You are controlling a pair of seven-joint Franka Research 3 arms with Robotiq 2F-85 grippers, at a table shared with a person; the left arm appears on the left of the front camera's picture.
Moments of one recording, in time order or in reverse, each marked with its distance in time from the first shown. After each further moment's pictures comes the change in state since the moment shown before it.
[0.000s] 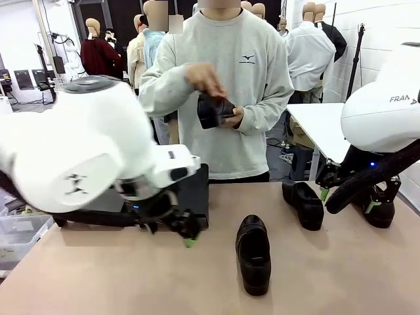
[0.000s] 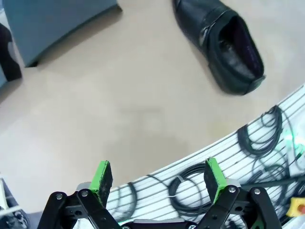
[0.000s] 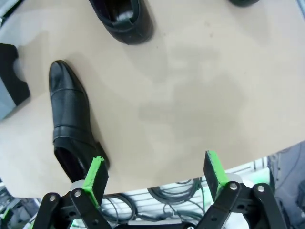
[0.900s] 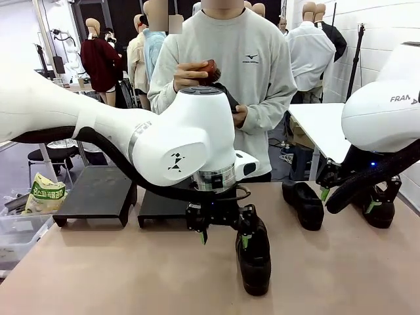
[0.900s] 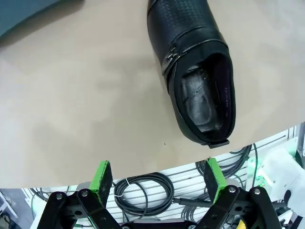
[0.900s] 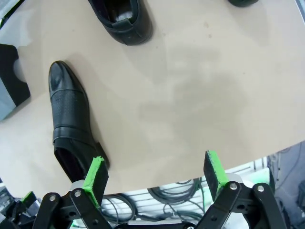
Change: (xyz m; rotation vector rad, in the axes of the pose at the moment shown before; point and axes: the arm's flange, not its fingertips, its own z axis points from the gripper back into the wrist) left arm 0.078 -0.062 -0.060 -0.026 0.184 0.222; right arm 0.000 -0.001 0.001 0.000 -0.002 -0.002
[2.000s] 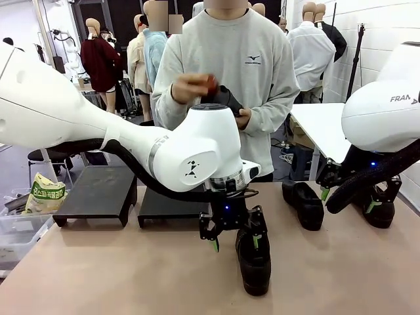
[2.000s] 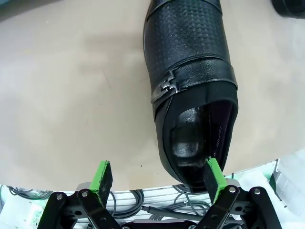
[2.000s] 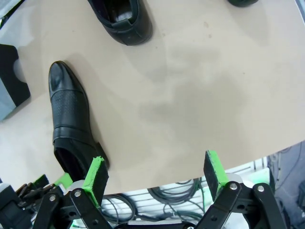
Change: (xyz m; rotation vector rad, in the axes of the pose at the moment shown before) left arm 0.036 -0.007 -0.044 -0.062 0.066 0.187; right arm 0.000 0.000 0.000 0.000 -0.001 -0.001
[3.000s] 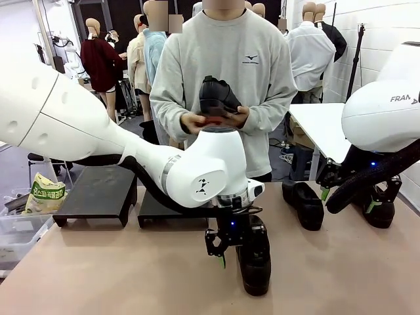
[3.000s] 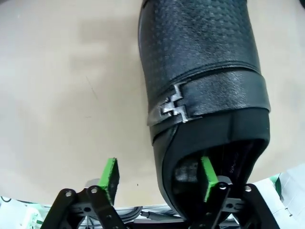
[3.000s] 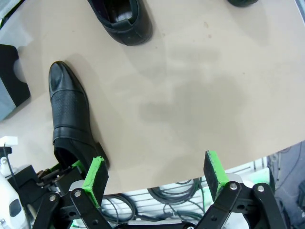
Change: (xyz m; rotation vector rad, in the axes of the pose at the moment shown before) left arm 0.010 -0.005 -0.051 0.014 0.062 0.003; right arm 0.000 0.000 0.000 0.000 0.000 0.000
